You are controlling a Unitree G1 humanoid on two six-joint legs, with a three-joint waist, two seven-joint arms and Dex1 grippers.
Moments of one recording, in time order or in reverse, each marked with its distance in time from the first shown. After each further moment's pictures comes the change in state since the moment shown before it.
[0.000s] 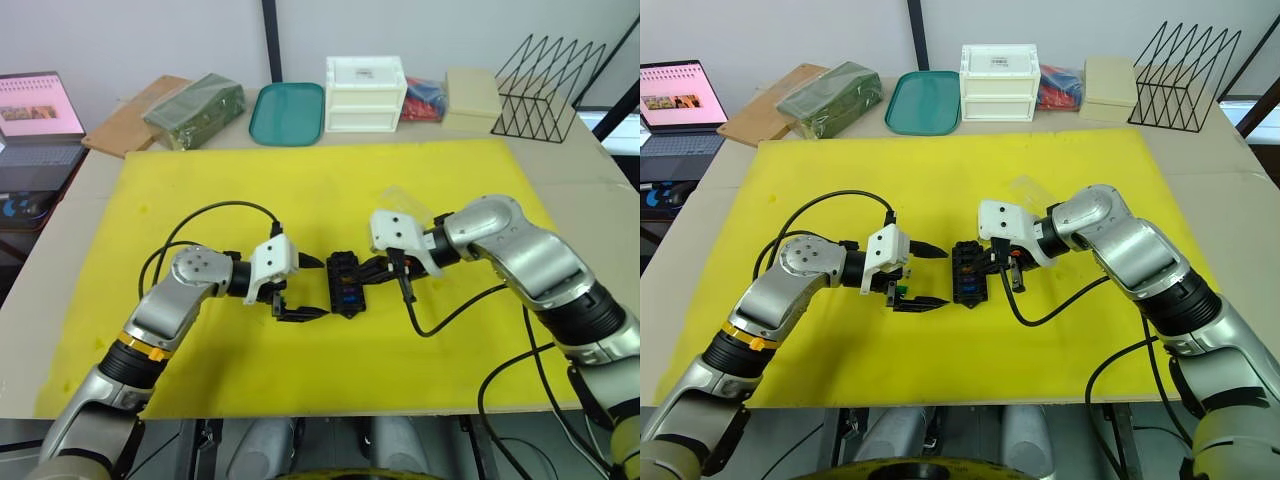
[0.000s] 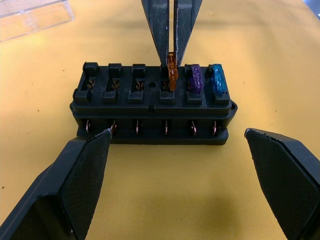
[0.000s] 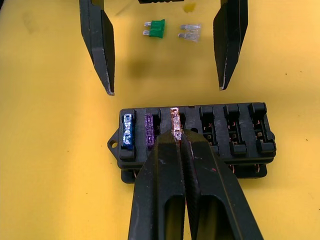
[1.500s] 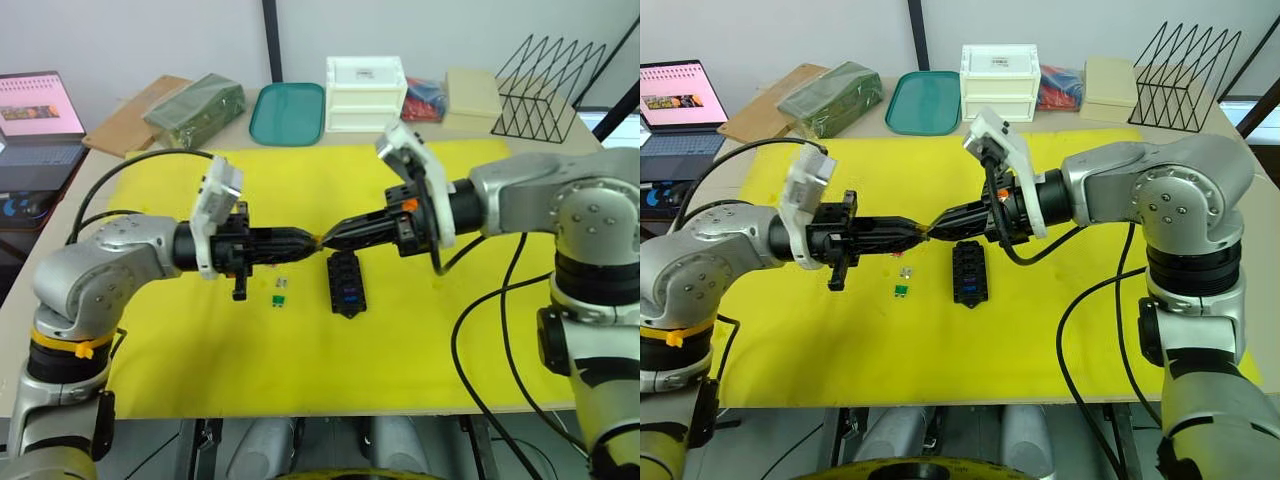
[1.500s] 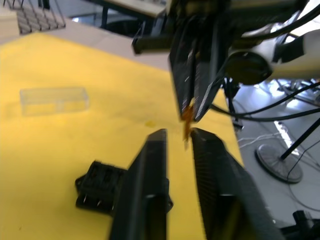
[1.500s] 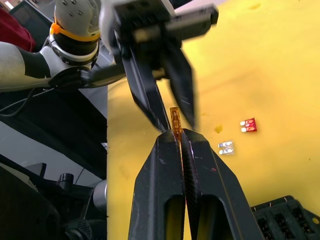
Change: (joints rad) left arm -0.072 0.131 0.329 -0.291 -0.602 0.601 0.169; right arm -0.230 0.146 -0.381 -0.111 0.713 0.775 -0.422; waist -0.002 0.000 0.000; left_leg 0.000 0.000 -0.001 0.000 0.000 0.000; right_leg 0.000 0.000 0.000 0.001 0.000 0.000
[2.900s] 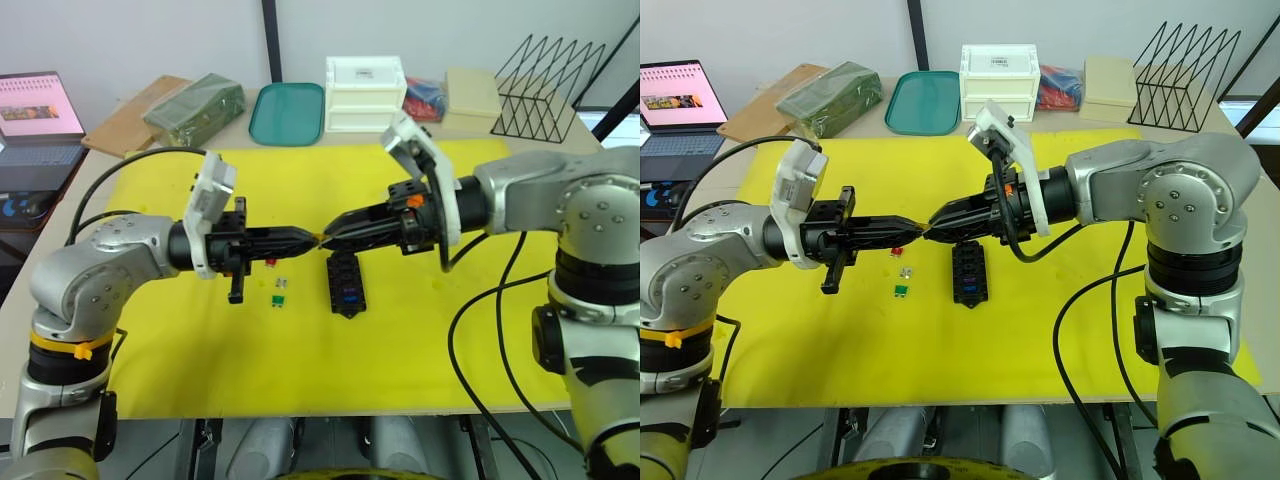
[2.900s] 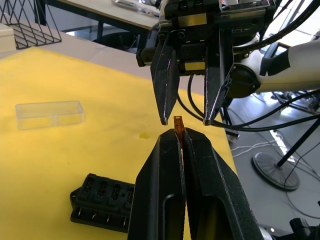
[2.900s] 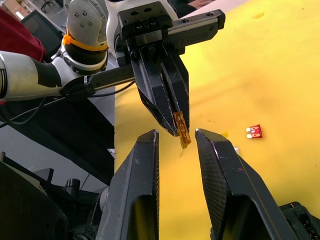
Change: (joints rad) left arm 0.007 -0.031 0.062 -0.014 -0.062 0.001 -0.020; right arm -0.005 0.050 -0.082 0.013 0.034 0.076 -0.019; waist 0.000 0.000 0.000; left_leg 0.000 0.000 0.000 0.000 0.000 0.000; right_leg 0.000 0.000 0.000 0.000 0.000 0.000
